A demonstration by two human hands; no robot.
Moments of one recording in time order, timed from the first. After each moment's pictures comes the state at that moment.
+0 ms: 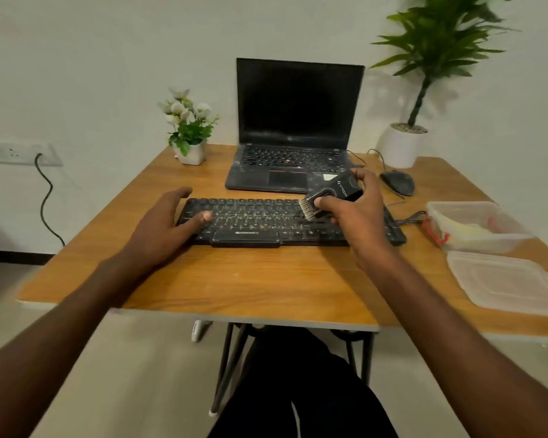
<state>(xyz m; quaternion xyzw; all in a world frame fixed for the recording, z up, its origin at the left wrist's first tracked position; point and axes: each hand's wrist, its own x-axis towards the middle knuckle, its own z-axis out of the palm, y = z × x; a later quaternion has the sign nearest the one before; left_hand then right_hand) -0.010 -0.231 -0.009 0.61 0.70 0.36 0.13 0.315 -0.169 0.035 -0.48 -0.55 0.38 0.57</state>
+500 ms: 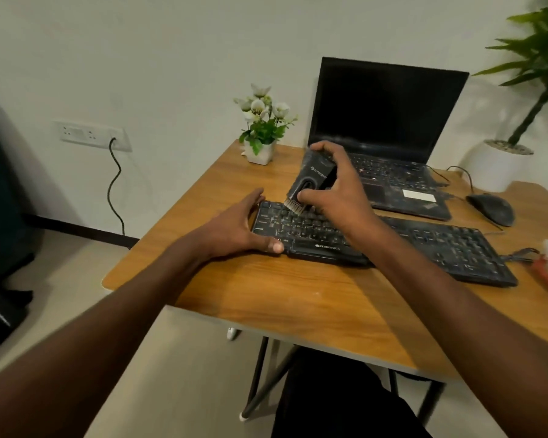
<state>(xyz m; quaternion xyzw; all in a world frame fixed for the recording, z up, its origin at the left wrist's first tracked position) -0.061 -0.199 -0.019 0.63 0.63 0.29 0.35 0.159 -0.136 0.045 -0.33 -0.71 0.43 0.44</state>
